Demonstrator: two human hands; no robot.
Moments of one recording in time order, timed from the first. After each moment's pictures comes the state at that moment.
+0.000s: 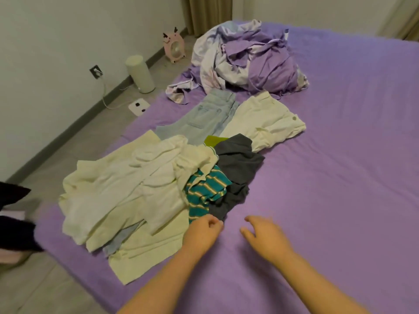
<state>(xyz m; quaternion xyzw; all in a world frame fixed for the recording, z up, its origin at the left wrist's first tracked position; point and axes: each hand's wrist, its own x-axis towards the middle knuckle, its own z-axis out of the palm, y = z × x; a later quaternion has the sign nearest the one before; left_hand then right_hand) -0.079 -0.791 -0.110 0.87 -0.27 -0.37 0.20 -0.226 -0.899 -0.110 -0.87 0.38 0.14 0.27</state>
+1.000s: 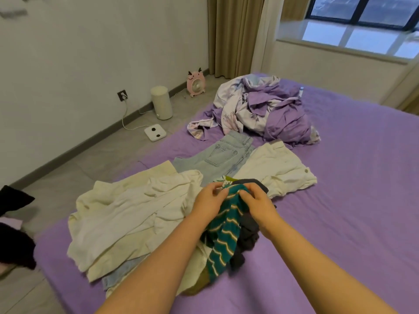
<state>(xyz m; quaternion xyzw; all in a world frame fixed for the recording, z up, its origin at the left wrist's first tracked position) 0.026 -0.876 -0.010 0.80 -0.24 -0.32 0.44 -0.089 -0.966 -0.002 -0.67 0.38 -0.16 0.62</state>
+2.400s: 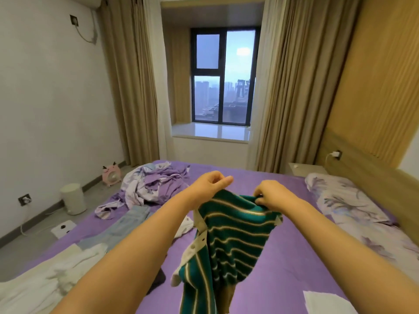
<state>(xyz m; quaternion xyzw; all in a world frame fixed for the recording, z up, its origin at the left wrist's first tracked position) -0.360 -0.919 0.330 0.61 -0.61 -0.31 0.39 -0.557 -1.009 0.322 -0.89 0.46 -0.02 0.01</state>
